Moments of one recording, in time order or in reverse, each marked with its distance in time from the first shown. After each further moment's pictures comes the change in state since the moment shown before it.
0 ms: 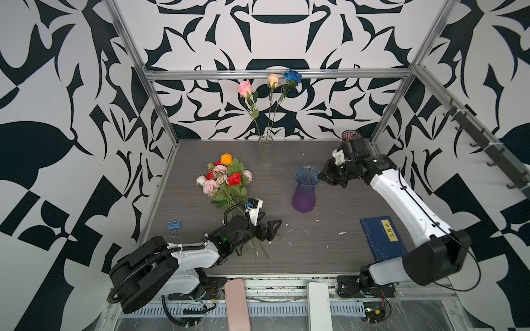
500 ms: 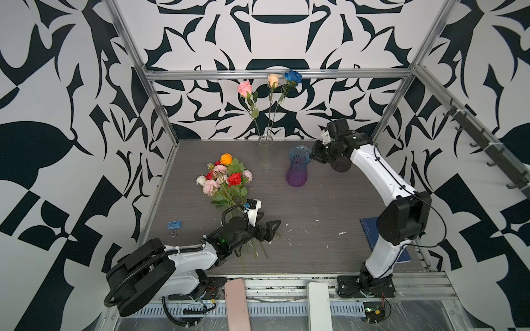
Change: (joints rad) left arm 0.000 -0.032 -0.026 0.002 -0.010 0.002; right arm -0.001 0.384 0.373 0.051 0.101 -0.153
